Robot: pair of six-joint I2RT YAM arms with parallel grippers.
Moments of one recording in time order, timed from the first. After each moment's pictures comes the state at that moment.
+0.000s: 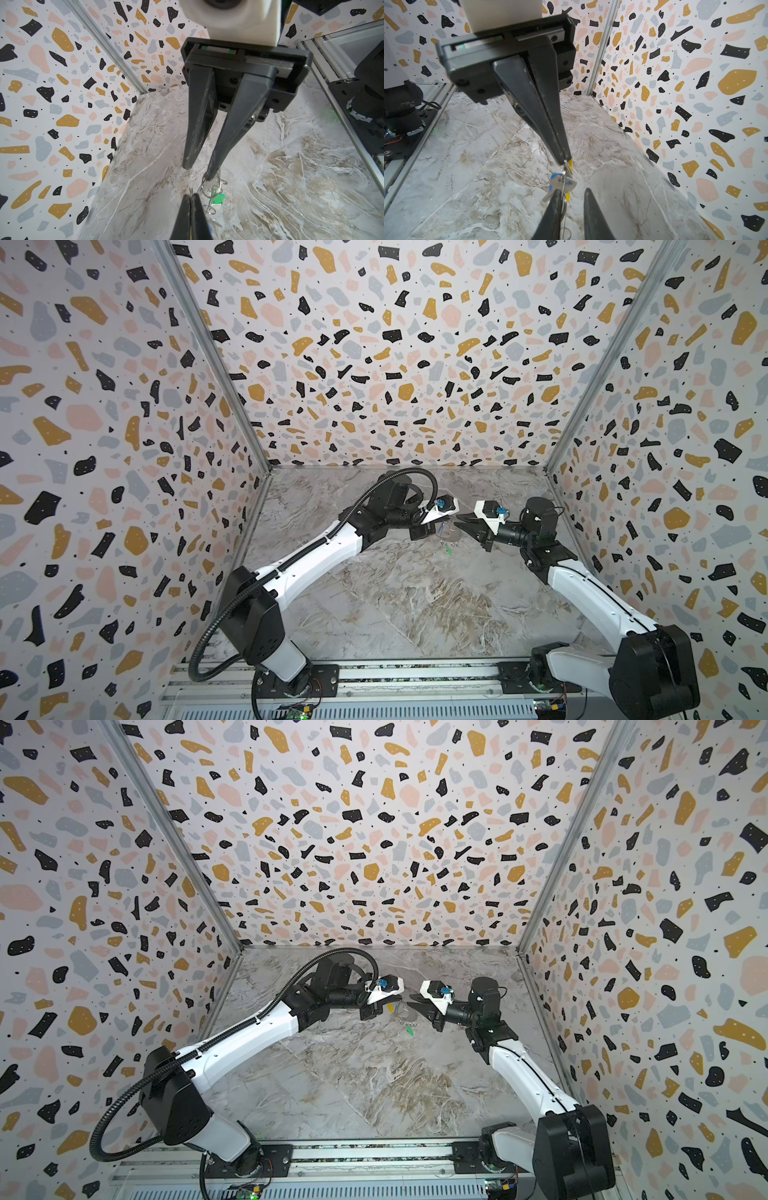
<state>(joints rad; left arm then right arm) -0.72 1.57 1.37 -0.28 0.52 0.65 0.24 1.19 0.76 0.21 -0.97 -0.42</state>
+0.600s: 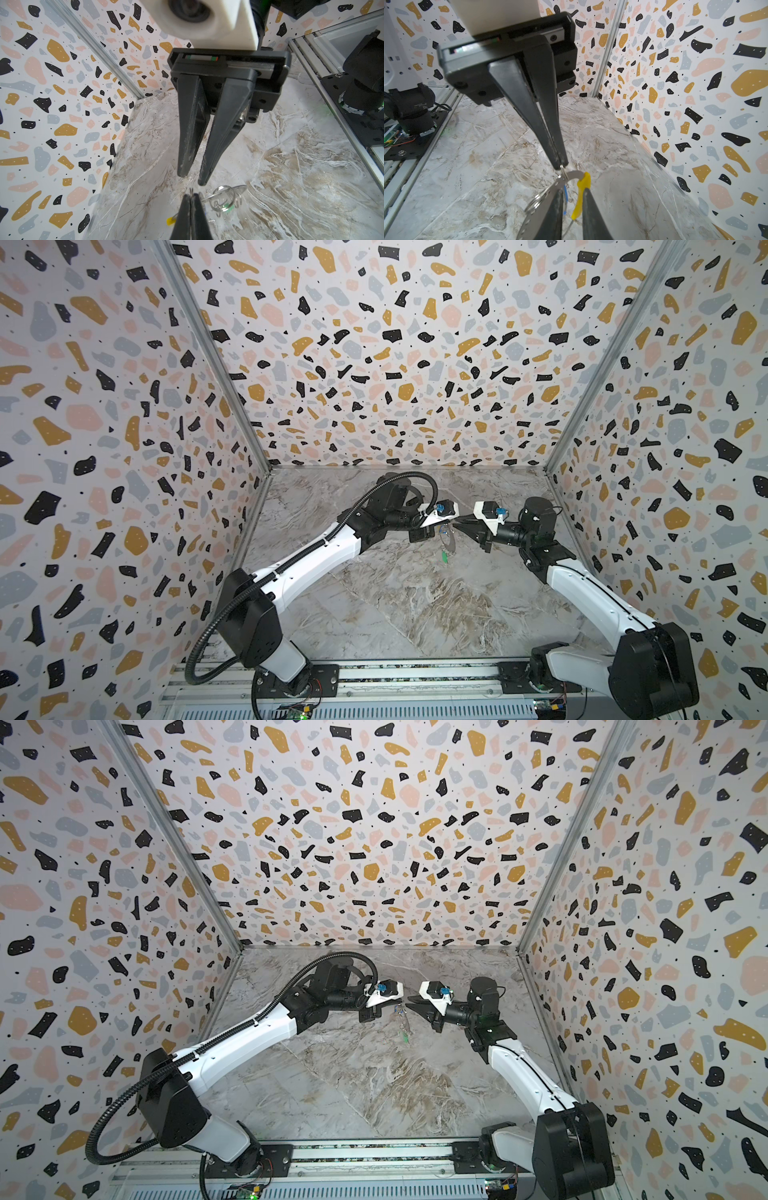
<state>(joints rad) -0.72 1.56 1.36 -0.28 0.54 0.70 0.24 1.20 0.76 0.21 -1.00 -0.41</state>
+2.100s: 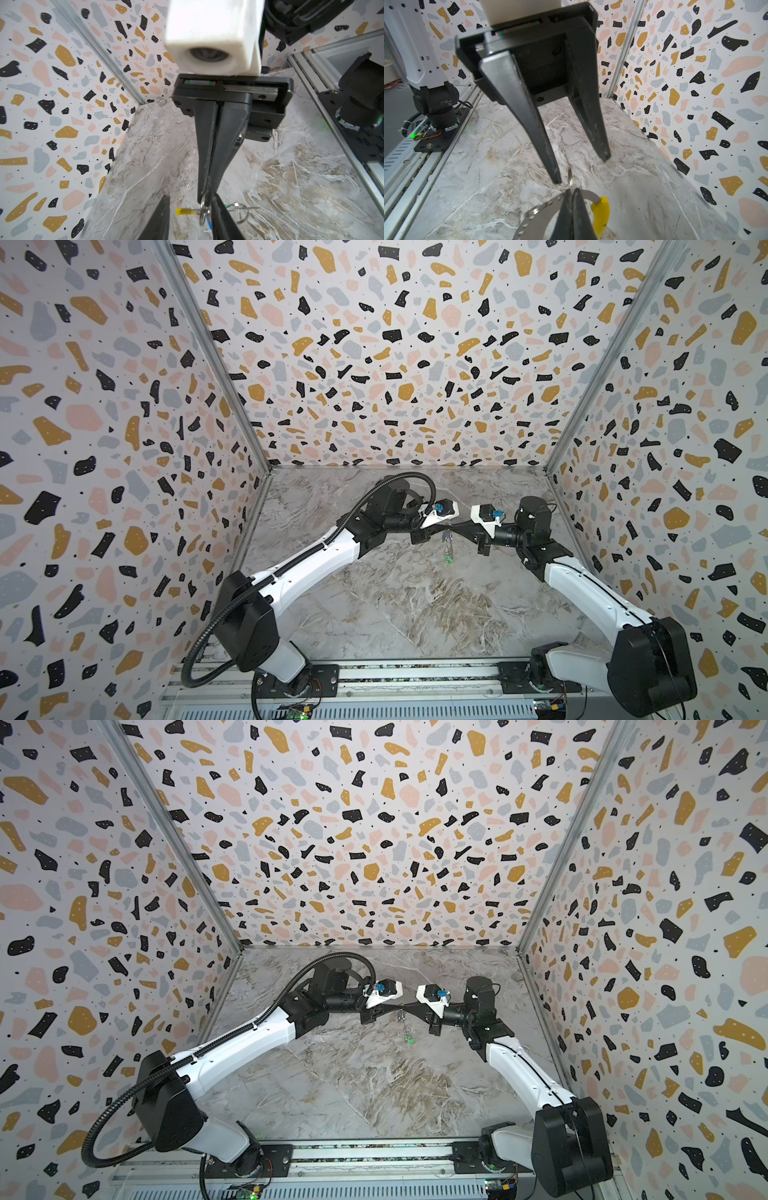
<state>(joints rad) -0.71 1.51 1.27 -0.15 0.55 0.59 0.26 1.23 0.77 0.18 -1.07 -0.44</state>
